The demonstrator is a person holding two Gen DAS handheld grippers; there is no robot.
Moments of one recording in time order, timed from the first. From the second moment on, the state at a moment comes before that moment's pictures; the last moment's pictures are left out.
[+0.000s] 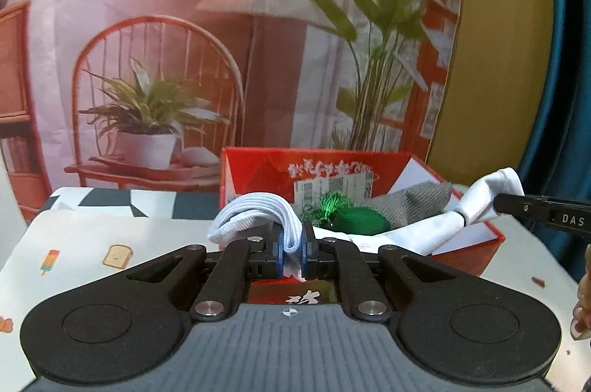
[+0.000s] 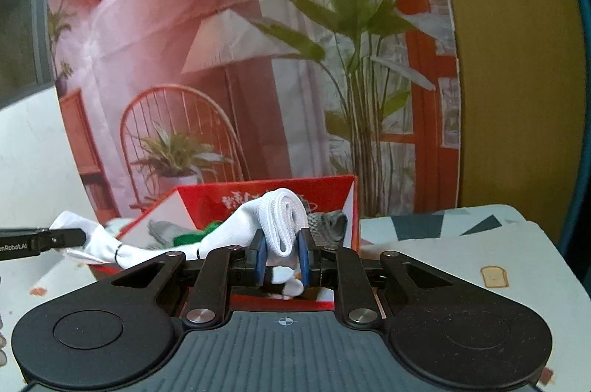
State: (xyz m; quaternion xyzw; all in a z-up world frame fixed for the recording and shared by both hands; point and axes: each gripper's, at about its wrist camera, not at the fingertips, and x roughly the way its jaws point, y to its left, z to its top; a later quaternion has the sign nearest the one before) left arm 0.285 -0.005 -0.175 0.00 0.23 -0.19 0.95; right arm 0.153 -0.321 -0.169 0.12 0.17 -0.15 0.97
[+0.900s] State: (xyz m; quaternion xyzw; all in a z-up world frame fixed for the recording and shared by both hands) left arm 0.335 -0.020 -0.200 0.02 0.30 -0.20 0.93; right arm 0.205 -0.320 -0.201 0.07 0.28 -0.15 0.95
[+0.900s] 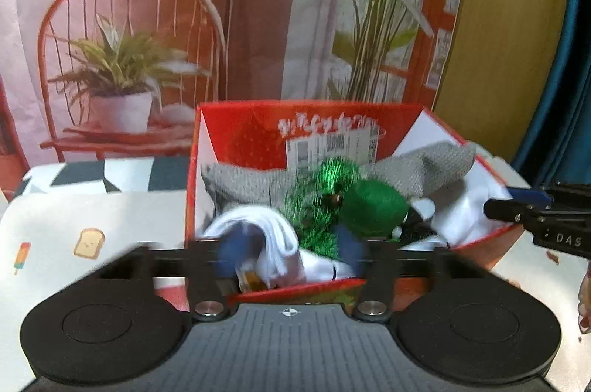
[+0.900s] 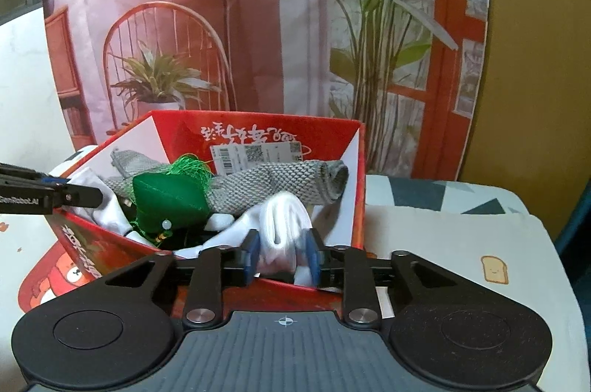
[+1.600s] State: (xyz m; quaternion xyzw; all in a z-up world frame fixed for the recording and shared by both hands) left arm 0.266 -0.002 -0.117 -0.01 0.23 -0.13 0.96; right arm 0.168 -0.297 -0.123 0.13 0.21 -0.16 0.96
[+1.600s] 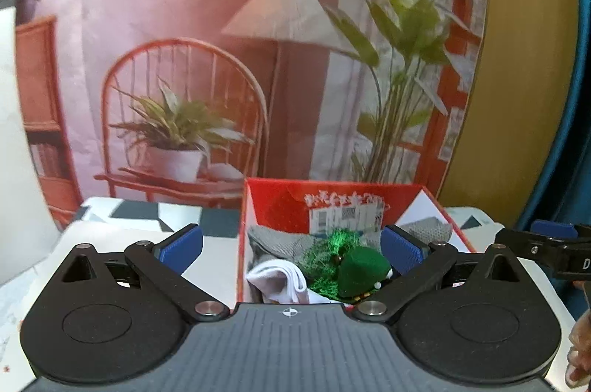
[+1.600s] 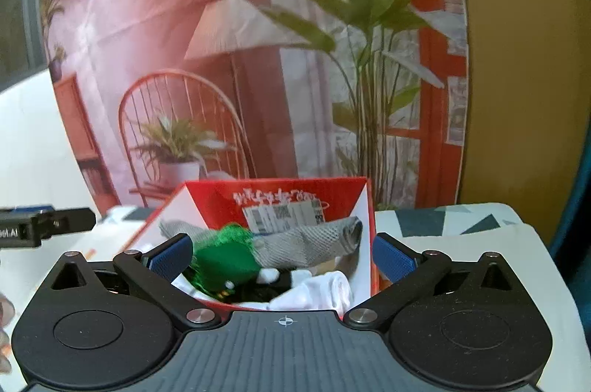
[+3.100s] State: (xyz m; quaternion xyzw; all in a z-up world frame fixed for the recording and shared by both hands) left arm 0.042 0.018 -0.003 -0.01 0.14 -0.06 0.99; right arm -0.024 -0.150 0.024 0.06 0.13 -0.22 0.97
